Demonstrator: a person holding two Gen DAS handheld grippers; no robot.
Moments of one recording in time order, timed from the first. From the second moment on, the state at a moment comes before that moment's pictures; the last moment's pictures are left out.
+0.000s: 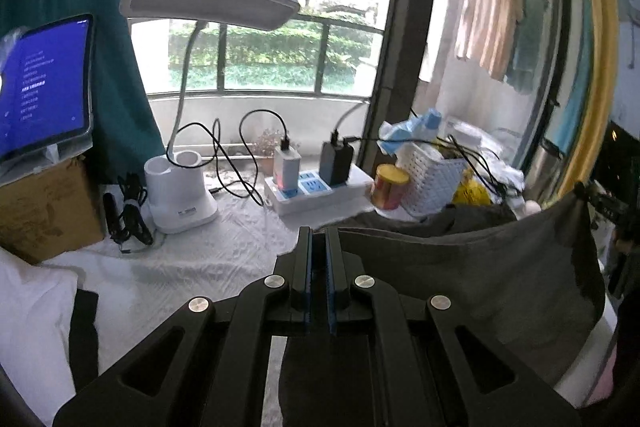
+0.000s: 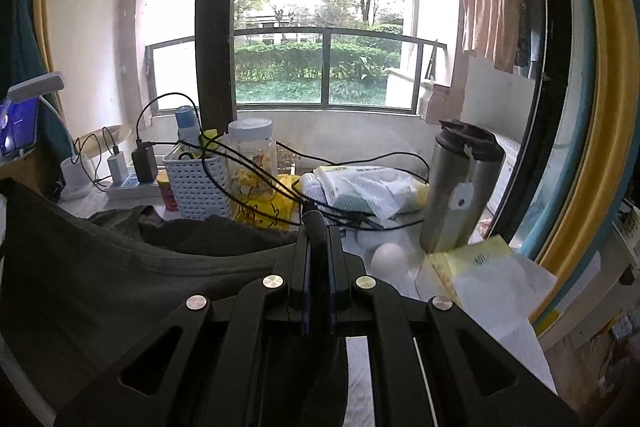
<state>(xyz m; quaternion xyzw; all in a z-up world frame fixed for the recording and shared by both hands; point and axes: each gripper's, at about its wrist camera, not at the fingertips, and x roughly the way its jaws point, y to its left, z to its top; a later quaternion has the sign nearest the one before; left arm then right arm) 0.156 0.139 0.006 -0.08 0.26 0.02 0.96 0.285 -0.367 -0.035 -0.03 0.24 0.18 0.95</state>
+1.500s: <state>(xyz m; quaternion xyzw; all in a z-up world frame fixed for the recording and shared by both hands) 0.291 0.192 -0.042 -0.07 0.31 0.04 0.95 0.400 -0.344 -0.080 -0.01 0.29 0.18 0.94</state>
